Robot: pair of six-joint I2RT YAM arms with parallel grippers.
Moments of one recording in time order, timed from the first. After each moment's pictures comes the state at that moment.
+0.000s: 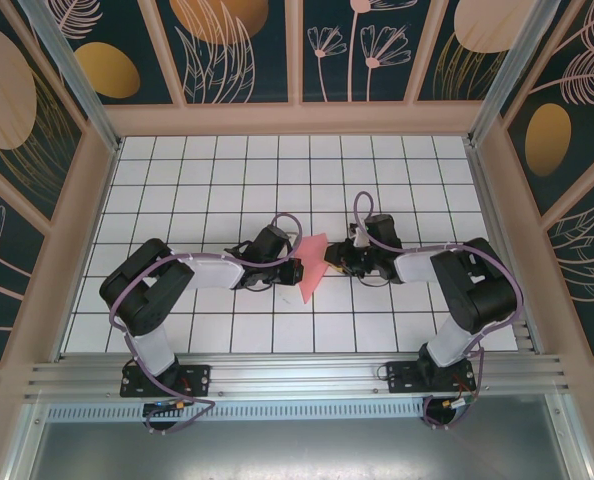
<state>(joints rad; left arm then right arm) -0.76 1.78 0.81 0.08 0.26 -0.59 0.42 1.65 0.58 0.29 -0.66 0.88</state>
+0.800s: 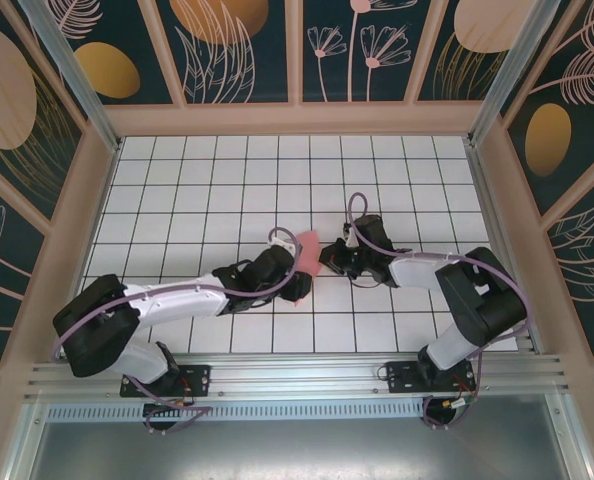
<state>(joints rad) -0.99 1.48 0.74 -0.07 -0.08 -0.65 0.53 1.57 0.61 0.22 -0.49 1.01</state>
